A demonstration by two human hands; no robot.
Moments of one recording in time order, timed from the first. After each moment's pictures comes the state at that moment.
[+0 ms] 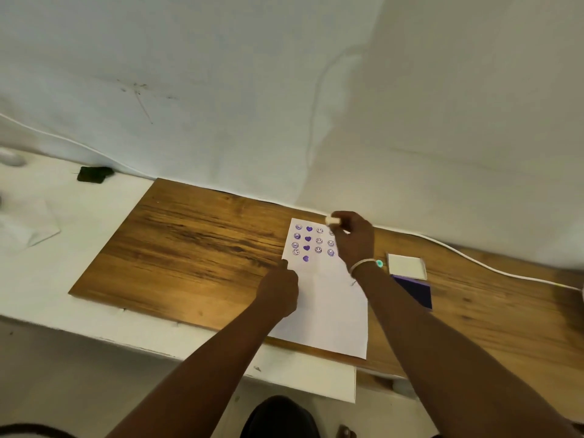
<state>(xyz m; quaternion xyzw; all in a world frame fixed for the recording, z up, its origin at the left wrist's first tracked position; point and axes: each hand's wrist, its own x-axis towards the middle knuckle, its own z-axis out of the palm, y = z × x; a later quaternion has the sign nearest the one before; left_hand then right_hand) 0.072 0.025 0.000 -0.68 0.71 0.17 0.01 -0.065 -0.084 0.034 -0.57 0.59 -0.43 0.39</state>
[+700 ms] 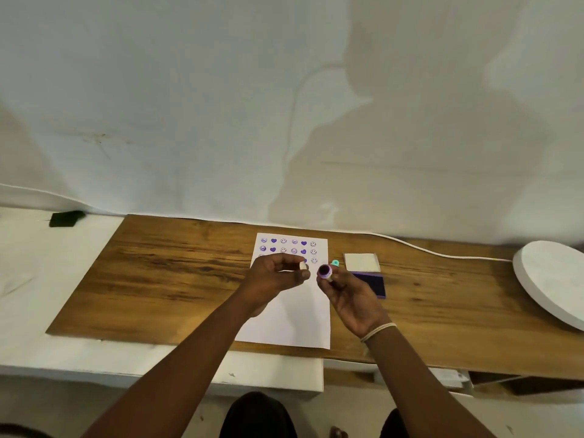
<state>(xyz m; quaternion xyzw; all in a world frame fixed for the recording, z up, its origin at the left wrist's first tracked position) 0.026 0.034 0.089 -0.52 0.43 0.60 -0.43 -0.169 0.037 0.079 -0.11 0.38 -0.48 0.79</state>
